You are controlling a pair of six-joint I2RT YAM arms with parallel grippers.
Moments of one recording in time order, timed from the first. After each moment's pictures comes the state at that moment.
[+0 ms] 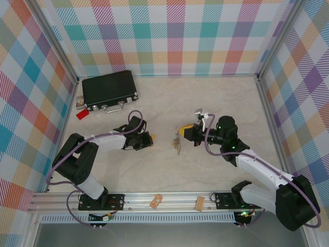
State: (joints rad) left arm -0.51 1.61 0.77 -0.21 0.19 -0.79; right arm 0.50 1.07 0.53 0.37 -0.75 0.44
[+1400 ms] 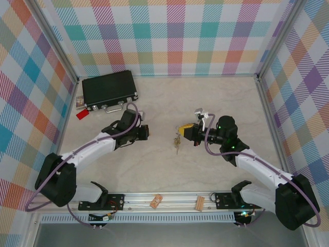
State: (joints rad) left arm -0.54 1.32 0.83 -0.34 0.08 -0.46; right arm 0.50 1.07 0.53 0.39 -0.75 0.44
